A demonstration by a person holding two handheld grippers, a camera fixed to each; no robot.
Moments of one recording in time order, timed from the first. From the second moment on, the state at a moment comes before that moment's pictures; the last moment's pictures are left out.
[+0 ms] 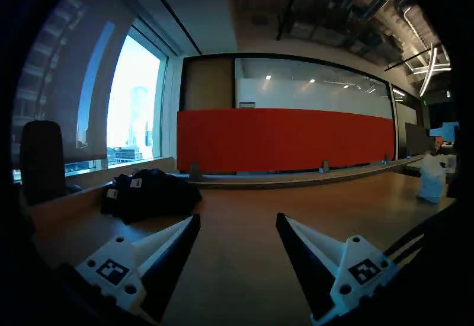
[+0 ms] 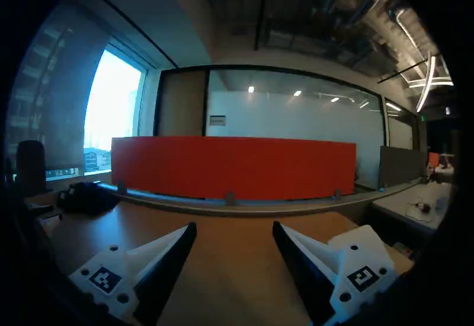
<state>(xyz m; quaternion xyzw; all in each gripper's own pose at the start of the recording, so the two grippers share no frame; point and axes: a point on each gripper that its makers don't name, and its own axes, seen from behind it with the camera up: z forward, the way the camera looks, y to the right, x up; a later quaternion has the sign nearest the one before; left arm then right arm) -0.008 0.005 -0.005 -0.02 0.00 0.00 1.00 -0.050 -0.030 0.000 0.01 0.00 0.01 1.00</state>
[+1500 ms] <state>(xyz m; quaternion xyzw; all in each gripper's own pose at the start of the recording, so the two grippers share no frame) -0.005 0.006 -0.006 -0.02 0.00 0.00 1.00 -0.145 0.015 0.006 0.00 0.00 0.04 1.00</state>
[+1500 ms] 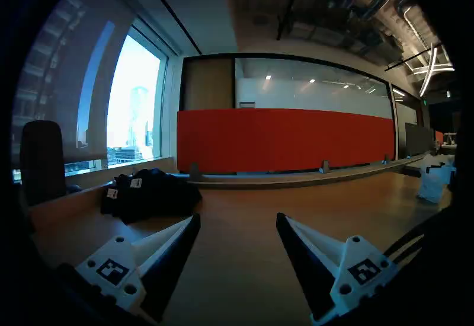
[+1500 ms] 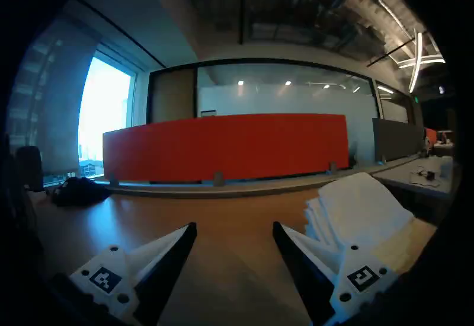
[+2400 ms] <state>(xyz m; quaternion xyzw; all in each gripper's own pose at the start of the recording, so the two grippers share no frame) -0.006 0.006 -0.007 -0.02 0.00 0.00 1.00 -0.145 0.002 0.001 0.00 0.00 0.02 1.00</state>
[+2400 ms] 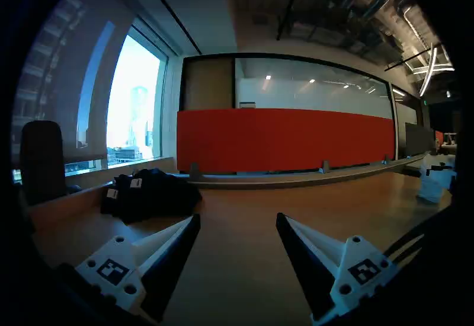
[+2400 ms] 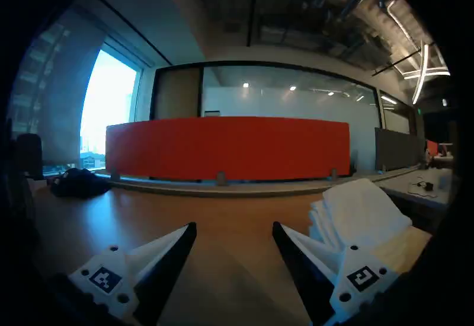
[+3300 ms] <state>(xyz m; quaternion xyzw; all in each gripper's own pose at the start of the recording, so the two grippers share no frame) -0.010 0.007 -0.005 -0.02 0.00 0.00 1.00 -0.145 0.002 0.001 0.00 0.00 0.02 1.00</state>
